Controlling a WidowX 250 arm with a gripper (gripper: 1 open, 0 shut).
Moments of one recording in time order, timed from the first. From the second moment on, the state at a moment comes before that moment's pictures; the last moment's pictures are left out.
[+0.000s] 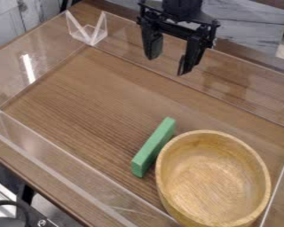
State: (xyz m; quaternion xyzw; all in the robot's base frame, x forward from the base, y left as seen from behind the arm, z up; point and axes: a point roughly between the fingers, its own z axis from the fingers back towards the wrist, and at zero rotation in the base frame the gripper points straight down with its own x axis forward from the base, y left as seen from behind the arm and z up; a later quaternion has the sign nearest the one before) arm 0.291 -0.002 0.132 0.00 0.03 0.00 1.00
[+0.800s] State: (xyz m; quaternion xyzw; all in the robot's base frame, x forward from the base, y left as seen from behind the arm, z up) arm 0.187 -0.010 0.053 -0.01 -0.01 -0.04 1.00
